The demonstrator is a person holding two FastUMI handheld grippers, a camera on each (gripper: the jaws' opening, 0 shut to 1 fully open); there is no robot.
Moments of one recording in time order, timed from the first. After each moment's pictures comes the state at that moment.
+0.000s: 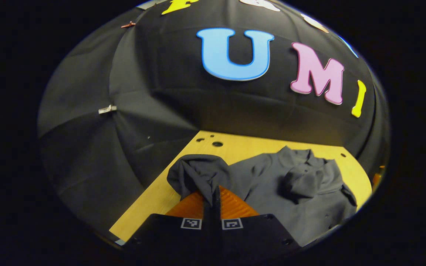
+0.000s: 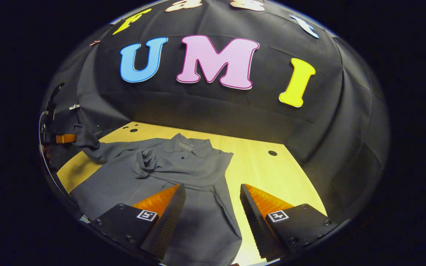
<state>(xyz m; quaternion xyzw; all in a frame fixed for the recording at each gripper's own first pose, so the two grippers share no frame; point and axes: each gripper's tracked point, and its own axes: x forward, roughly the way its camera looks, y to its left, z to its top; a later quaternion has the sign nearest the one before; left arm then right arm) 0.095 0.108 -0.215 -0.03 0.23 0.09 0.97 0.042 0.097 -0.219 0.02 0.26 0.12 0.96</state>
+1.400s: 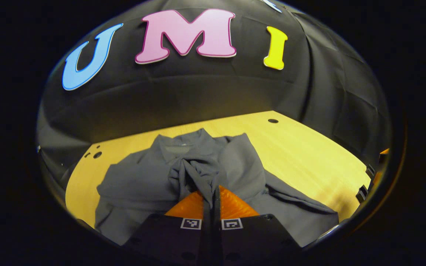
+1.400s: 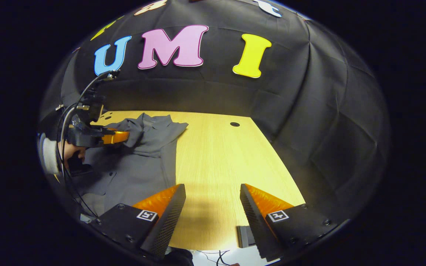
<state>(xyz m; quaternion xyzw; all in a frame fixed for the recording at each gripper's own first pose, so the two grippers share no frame) 0.170 -0.272 -0.351 0.07 0.31 -0.15 0.94 -0.007 -0.060 -0.288 0.02 0.33 0.06 0.94</state>
